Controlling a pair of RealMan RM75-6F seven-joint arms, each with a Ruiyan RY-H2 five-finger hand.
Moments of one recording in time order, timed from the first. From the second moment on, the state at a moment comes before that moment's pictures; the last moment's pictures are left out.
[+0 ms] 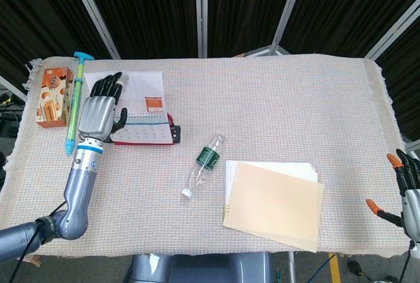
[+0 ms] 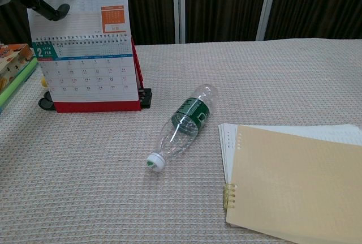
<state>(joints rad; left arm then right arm) -0.70 -1.42 -0.44 -1.64 0.89 1.14 0.59 0.01 -1.12 0.09 -1.52 -1.56 1.64 0.22</state>
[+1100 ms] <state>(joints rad) -0.94 -1.20 -0.28 -1.65 0.40 0.82 0.71 0.00 -1.13 0.09 -1.51 -1.61 1.71 0.23</state>
